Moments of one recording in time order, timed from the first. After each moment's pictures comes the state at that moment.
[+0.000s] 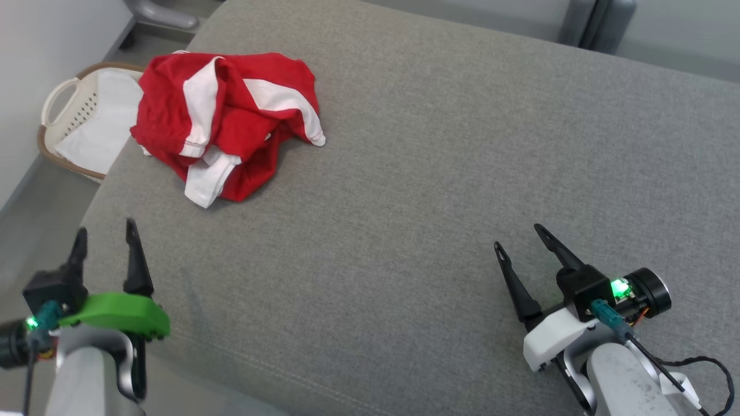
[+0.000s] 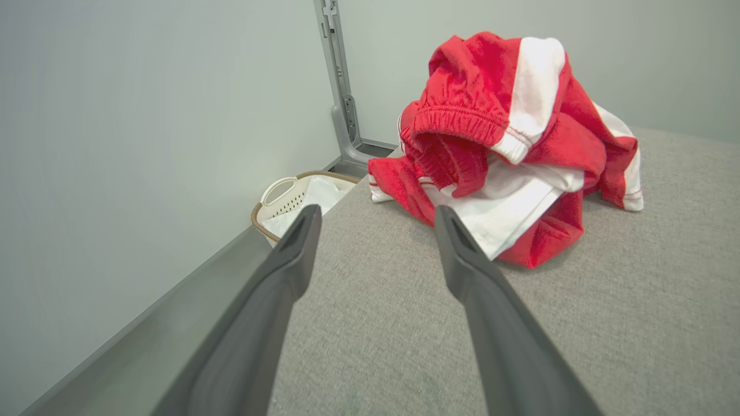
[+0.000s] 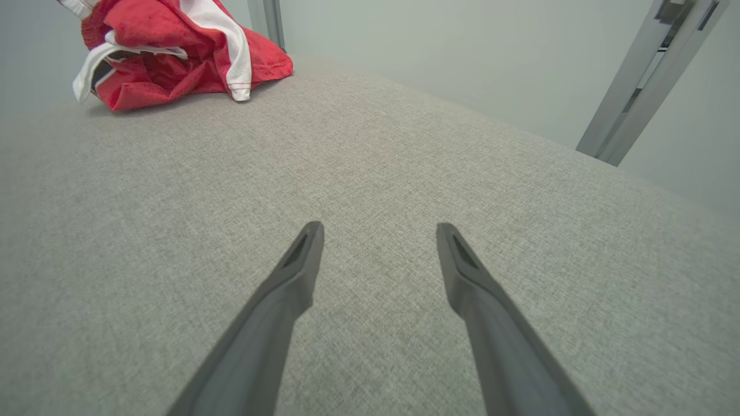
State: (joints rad) left arm -0.29 0.11 0.15 0.50 -0.14 -0.12 -0.26; right arm -0.22 -0.05 0.11 0.33 -0.12 0.13 -0.26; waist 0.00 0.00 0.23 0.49
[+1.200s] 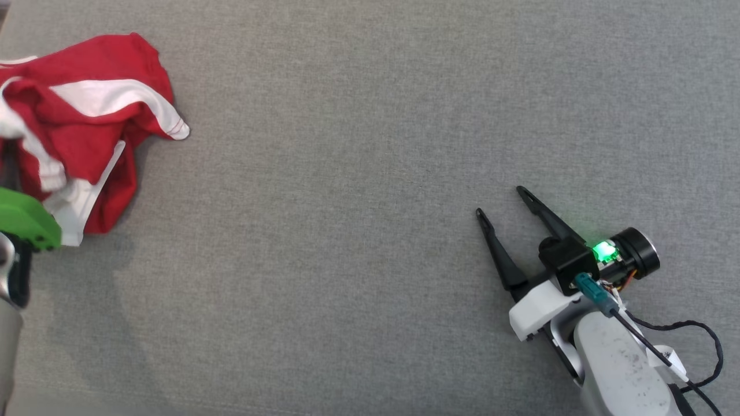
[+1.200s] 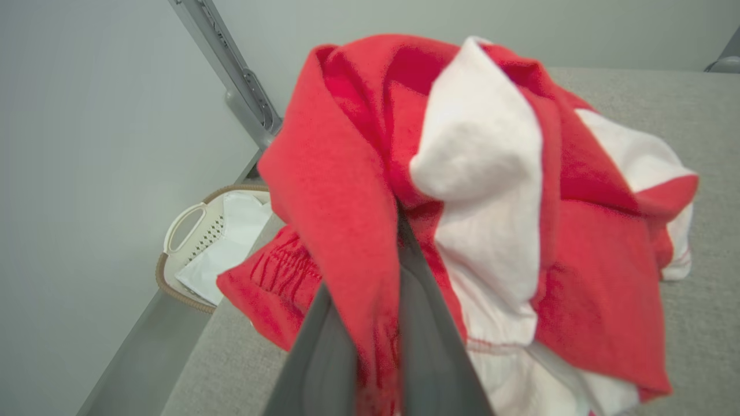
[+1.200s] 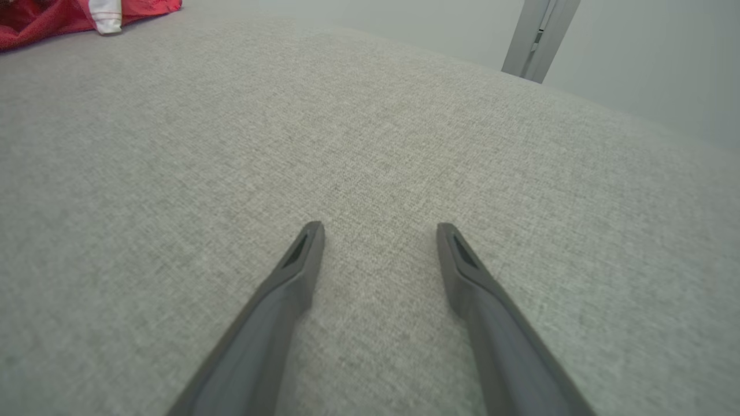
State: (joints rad) left arm -0.78 0.49 -0.35 0.99 -0.63 -0.13 -0.26; right arm -0.31 -0.05 0.15 0.32 -0.18 0.13 -0.27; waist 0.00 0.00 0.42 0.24
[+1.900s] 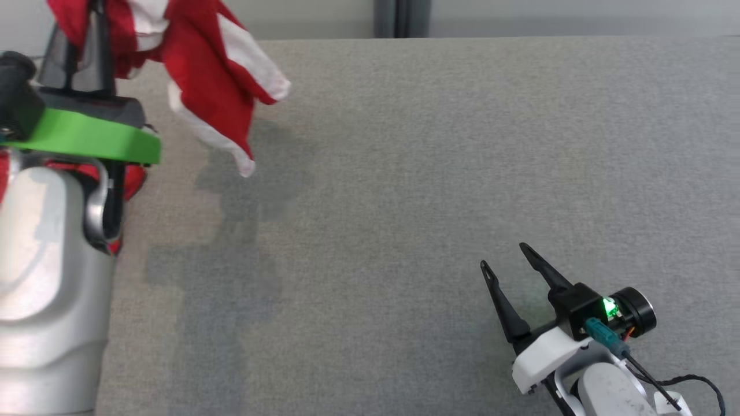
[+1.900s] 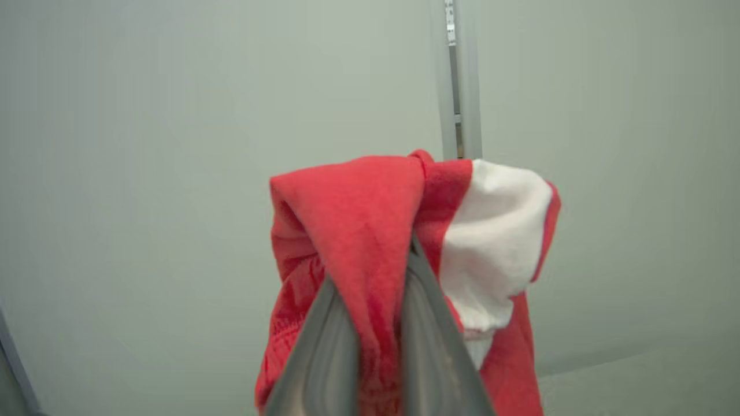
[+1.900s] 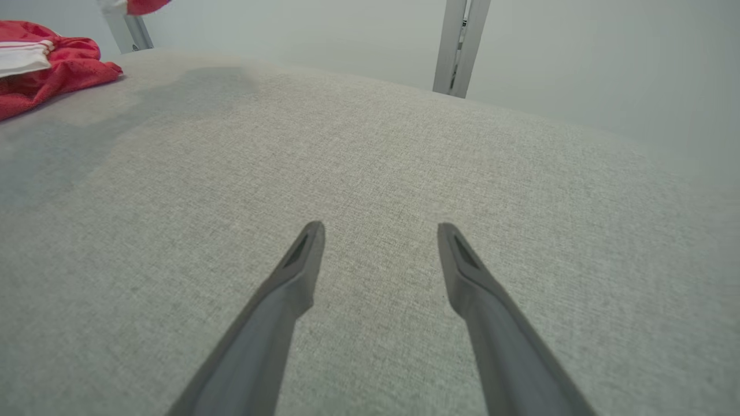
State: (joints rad) left arm -0.74 0.32 -0.20 0.33 -0.36 -0.13 -0.26; right arm -0.17 -0.05 0.17 0.30 -0.04 0.13 -0.26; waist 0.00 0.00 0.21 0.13
